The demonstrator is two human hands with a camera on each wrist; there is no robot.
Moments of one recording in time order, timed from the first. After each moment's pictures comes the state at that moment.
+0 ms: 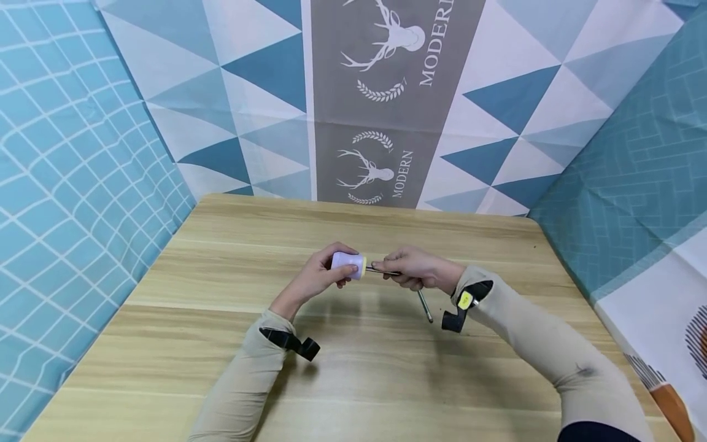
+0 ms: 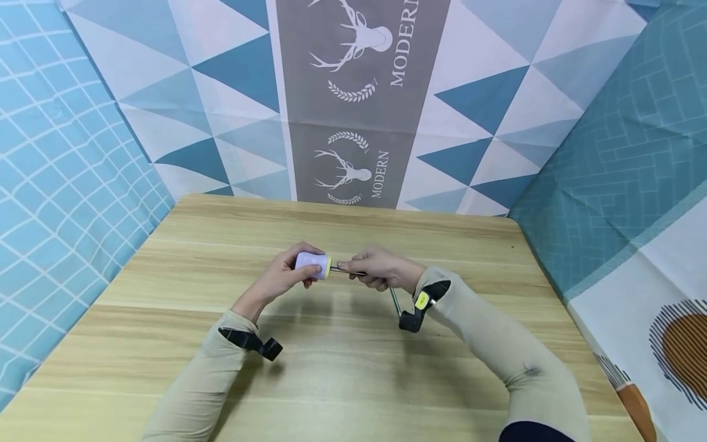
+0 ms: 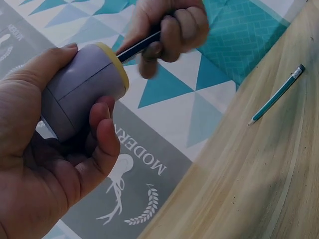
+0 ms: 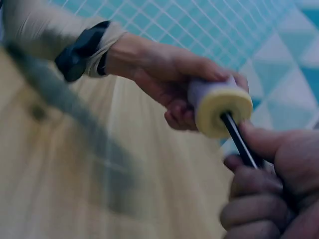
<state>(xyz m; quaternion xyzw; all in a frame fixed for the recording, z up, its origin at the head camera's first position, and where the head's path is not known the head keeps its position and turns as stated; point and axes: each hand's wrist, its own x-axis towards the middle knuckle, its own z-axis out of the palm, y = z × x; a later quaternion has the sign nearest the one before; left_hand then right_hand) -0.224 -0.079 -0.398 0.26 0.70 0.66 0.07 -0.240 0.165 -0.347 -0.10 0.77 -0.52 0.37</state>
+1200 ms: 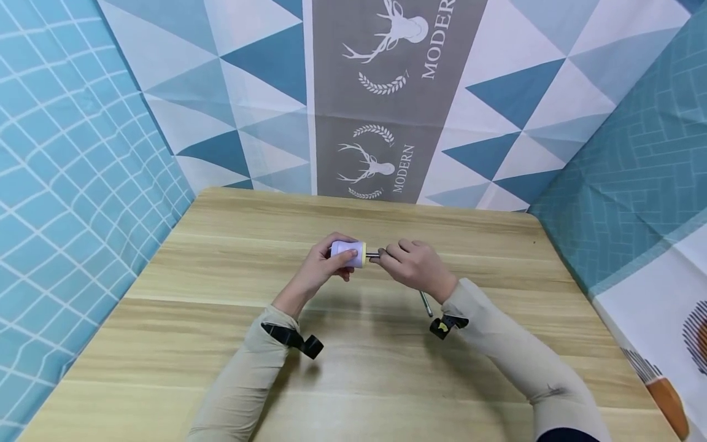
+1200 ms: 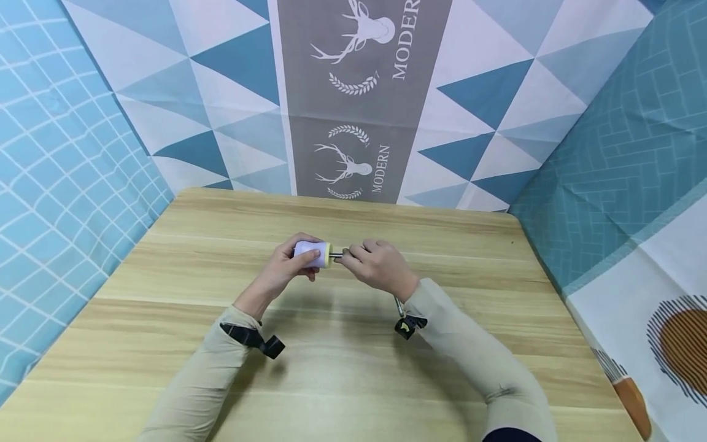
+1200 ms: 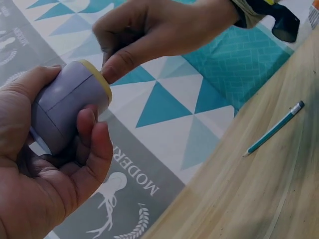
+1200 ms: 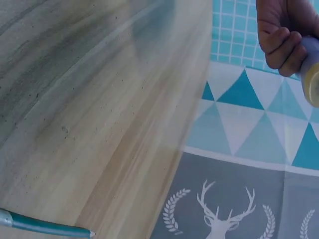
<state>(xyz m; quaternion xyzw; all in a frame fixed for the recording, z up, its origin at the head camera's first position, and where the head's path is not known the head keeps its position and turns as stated) -0.219 -0.073 -0.390 0.19 0.65 0.73 0.09 -0.233 0.161 -0.369 -0.52 0.70 0.02 -0.48</state>
